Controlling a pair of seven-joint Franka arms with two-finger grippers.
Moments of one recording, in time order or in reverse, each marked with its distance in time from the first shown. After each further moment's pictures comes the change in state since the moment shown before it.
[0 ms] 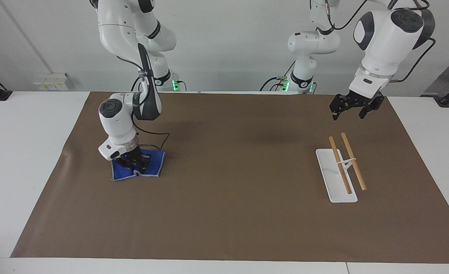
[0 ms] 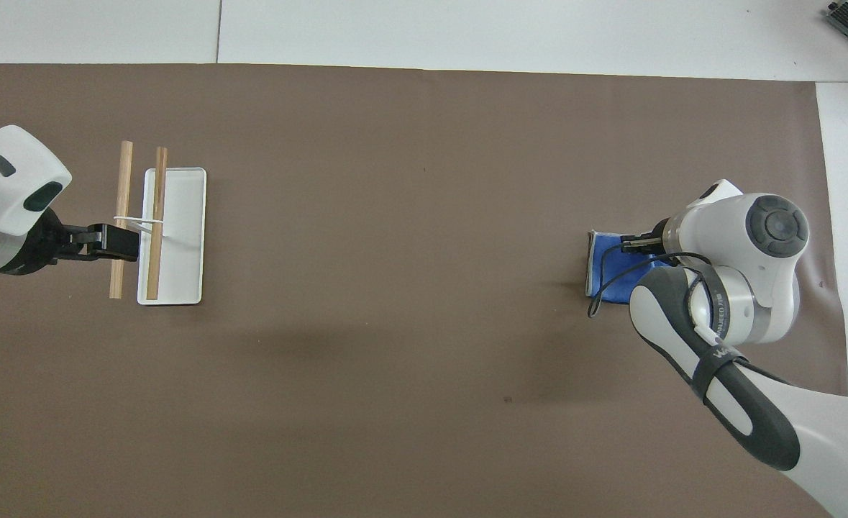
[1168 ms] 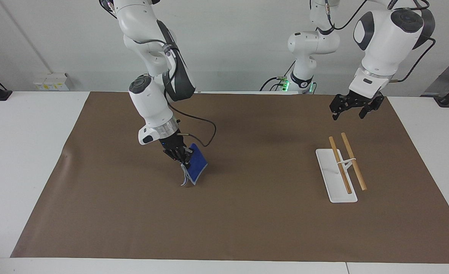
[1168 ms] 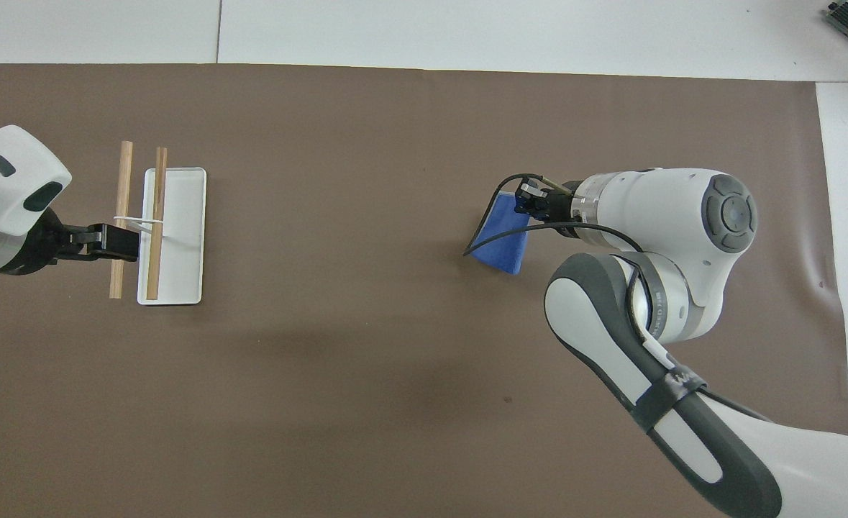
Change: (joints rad) left arm 0.000 0.000 0.000 0.000 0.000 0.000 0.000; right arm 0.005 -0.046 0.300 0.166 0.409 0.006 0.542
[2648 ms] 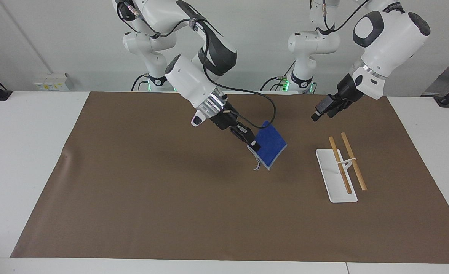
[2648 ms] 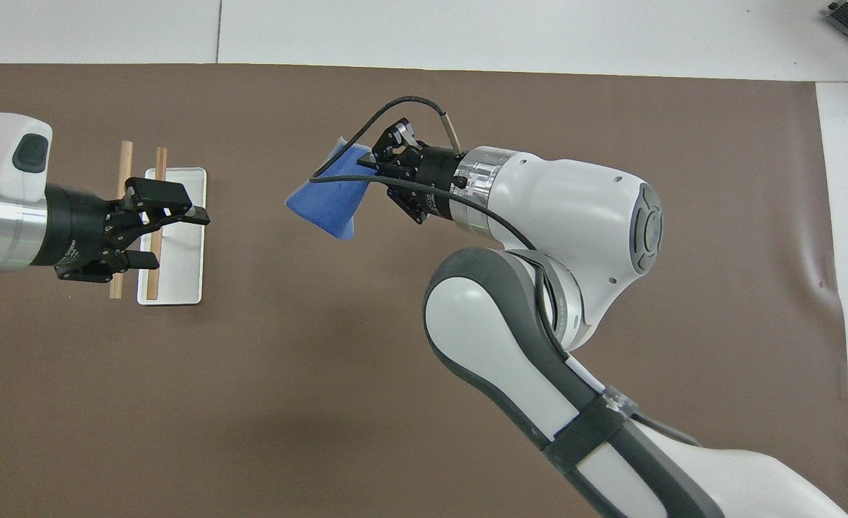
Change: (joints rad) left arm 0.001 -0.012 -0.007 -0.061 -0.499 0.146 -0.403; right arm 0.242 0.090 0.027 0.272 0.404 0.162 0.345
